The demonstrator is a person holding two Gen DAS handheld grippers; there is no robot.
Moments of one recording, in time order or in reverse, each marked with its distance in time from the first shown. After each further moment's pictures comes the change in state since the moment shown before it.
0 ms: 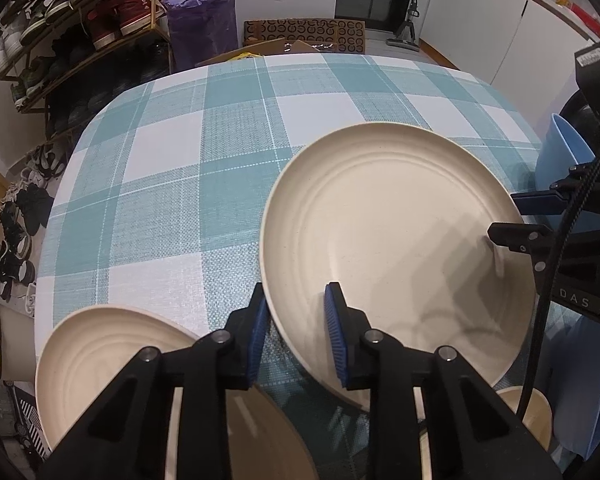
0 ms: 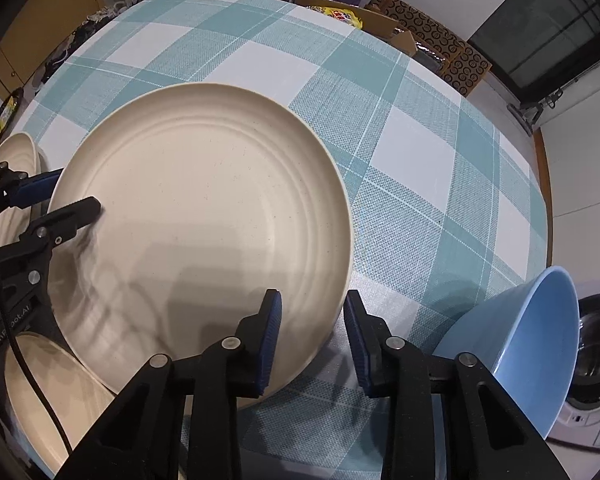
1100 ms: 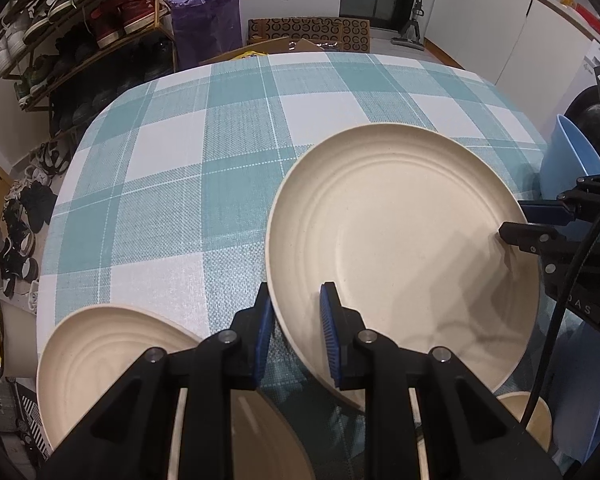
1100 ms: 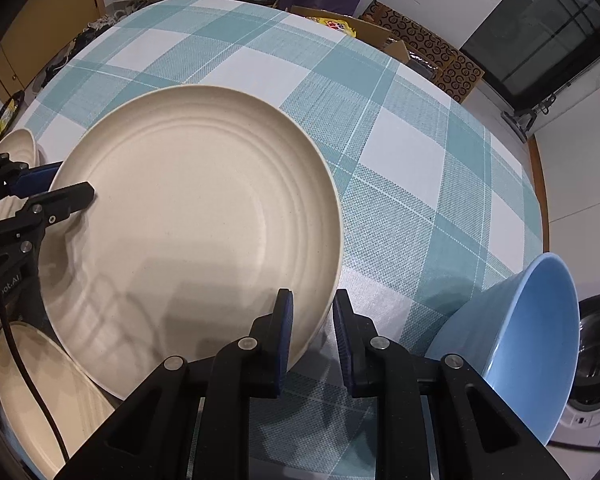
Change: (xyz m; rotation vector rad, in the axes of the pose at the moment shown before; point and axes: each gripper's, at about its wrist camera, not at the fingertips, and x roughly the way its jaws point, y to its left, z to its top) left arm 0.003 -0.002 0.002 -0.001 0.012 0.013; right arm -0.003 -0.003 -0.013 0.004 -0.055 -0.012
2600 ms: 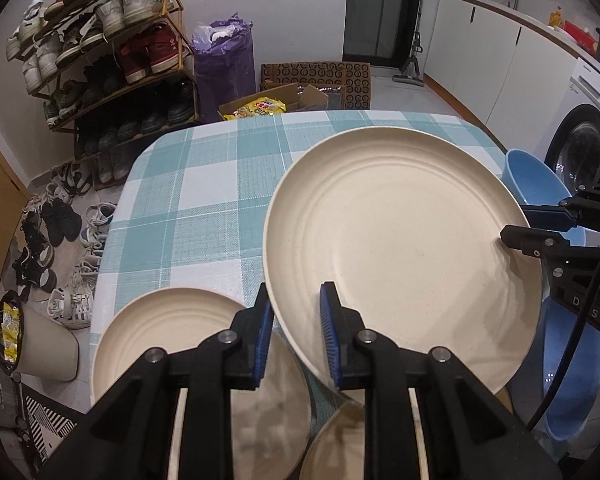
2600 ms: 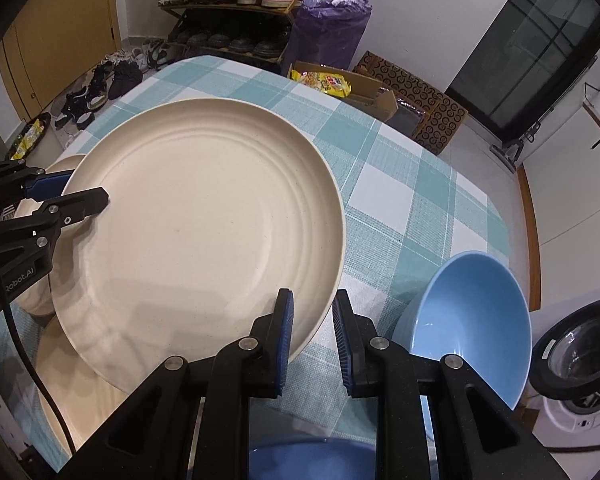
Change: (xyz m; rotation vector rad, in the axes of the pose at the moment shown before) left arm -0.098 -0.004 -0.020 -0.014 -0.149 0.033; right arm -0.096 0.009 -0.030 0.009 -0.182 0.004
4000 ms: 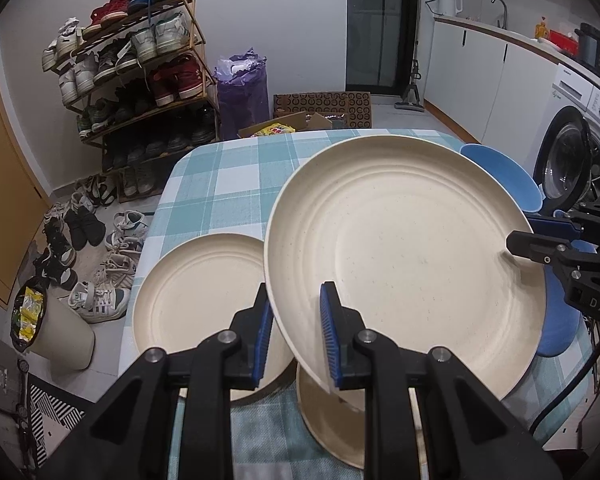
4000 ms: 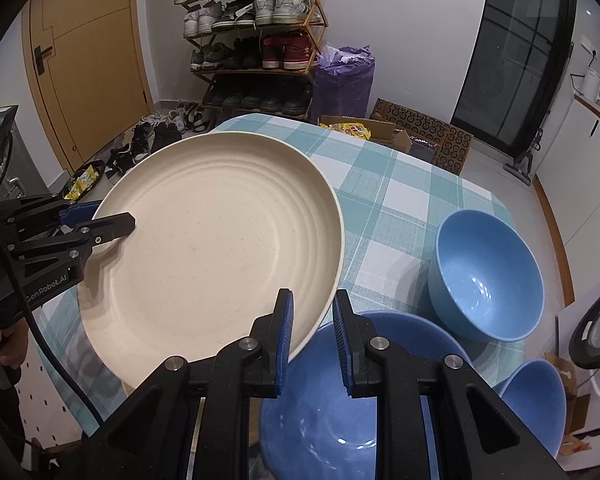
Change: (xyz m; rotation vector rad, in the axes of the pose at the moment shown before) left arm -0.091 -0.008 -0.079 -0.005 -0.126 0.044; right arm -0.102 0.033 -0.098 0.087 -0.234 0.139
